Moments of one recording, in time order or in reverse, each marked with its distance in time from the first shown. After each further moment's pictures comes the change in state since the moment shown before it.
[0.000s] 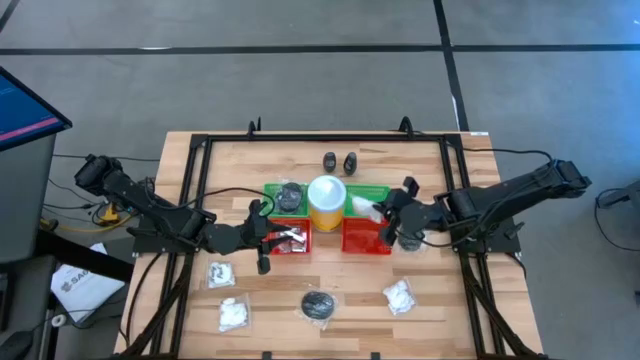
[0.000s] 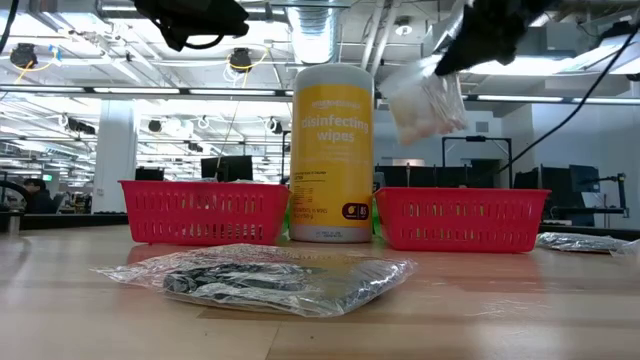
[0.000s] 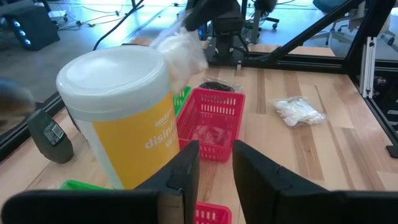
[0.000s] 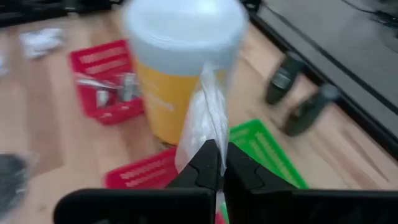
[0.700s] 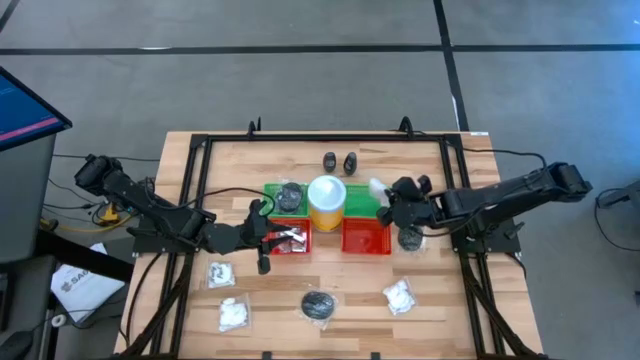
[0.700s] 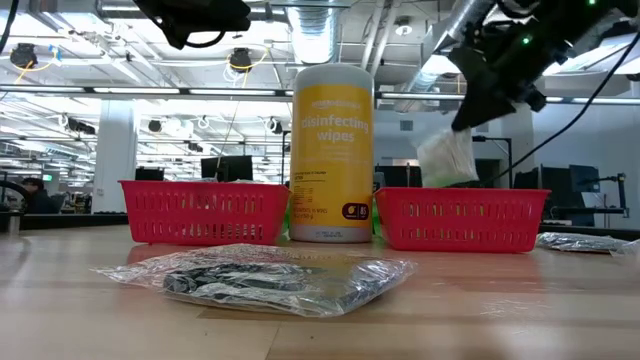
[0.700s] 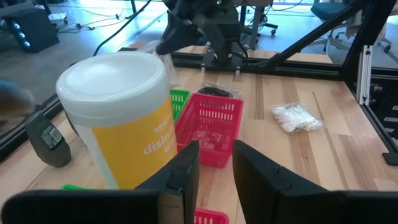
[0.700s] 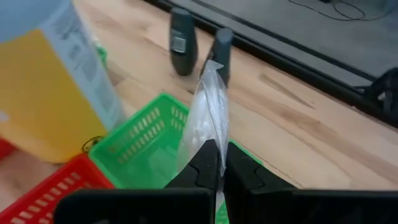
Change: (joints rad) left arm 0.000 0.000 0.000 0.024 0.000 0.000; right arm -0.117 0.006 -0.171 -0.016 0.184 0.335
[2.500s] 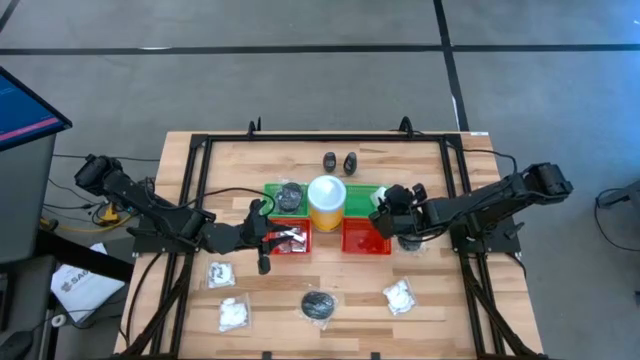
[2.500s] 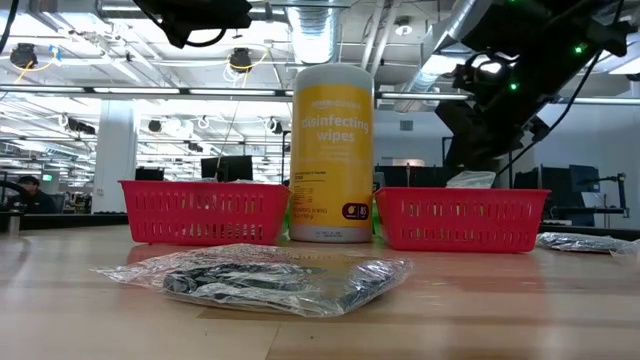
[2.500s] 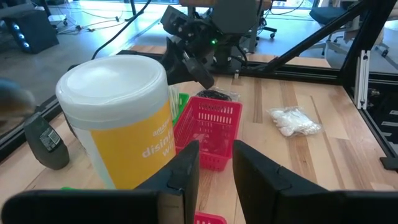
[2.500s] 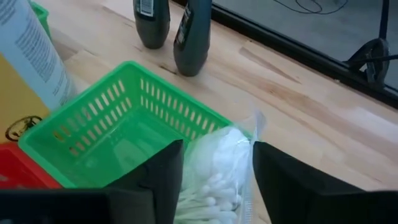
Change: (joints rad) left arm 0.000 0.000 0.000 0.015 0.000 0.000; right arm 0.008 0.212 -0.043 0.053 0.077 0.139
